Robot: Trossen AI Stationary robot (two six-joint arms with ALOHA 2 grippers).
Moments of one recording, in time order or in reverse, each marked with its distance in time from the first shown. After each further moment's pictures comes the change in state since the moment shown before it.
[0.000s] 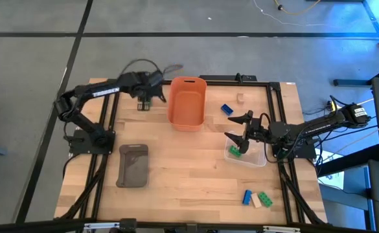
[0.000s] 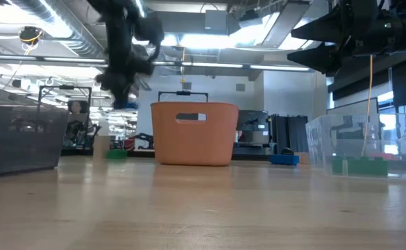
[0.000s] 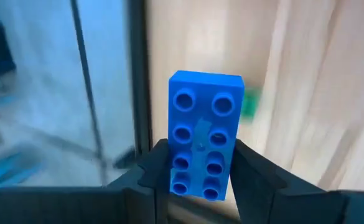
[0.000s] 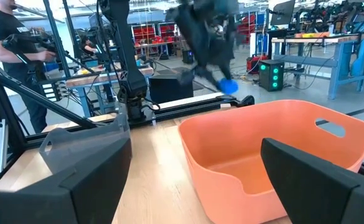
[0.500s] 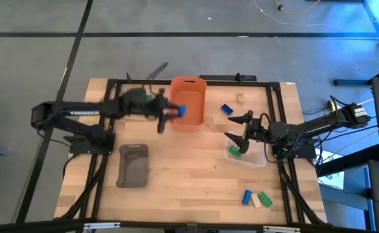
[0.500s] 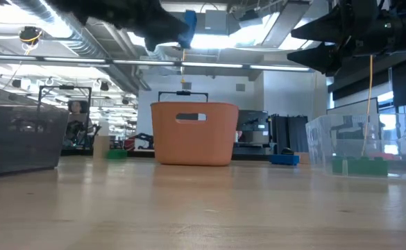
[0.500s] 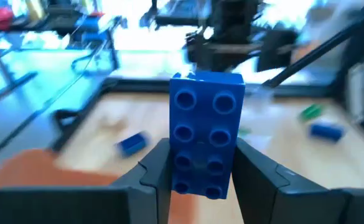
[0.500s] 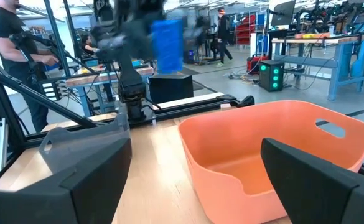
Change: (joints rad) left arm -0.360 -0.325 -0.469 1.208 0.540 -0.578; right arm 0.000 0.000 0.000 0.000 -0.002 -0.005
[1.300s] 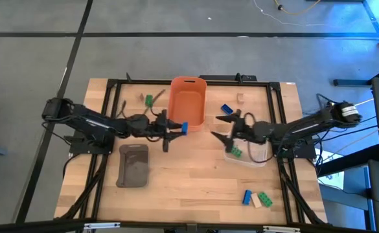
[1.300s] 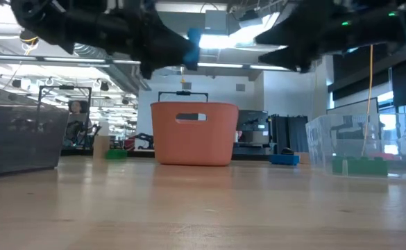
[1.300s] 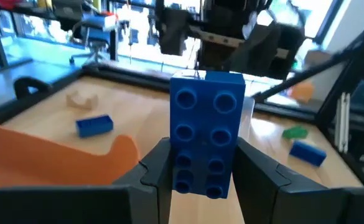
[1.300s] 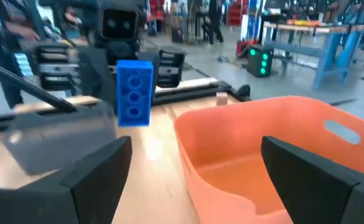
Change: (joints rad) left arm -0.231 0.213 -0.208 0.507 -0.269 -0.198; right arm -0.047 0.346 0.213 0.024 0.000 -0.027
